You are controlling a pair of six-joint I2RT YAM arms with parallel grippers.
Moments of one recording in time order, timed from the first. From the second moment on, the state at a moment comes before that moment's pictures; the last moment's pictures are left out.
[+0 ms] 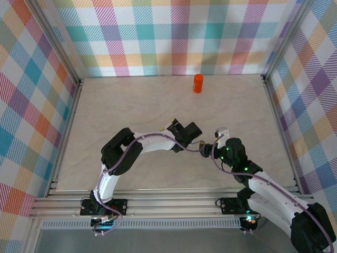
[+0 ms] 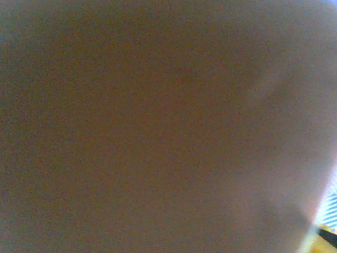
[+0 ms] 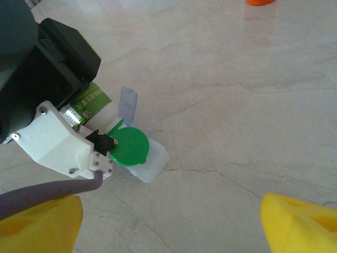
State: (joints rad) left arm -0.96 2.08 1.42 -0.47 -1.02 1.60; right arm 0.51 0.80 0.28 0.07 -0.03 0.26
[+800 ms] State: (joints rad) left arm -1.00 2.18 1.52 -0.54 -1.18 1.56; right arm 0.51 0.78 0.27 0.09 -0.06 0.29
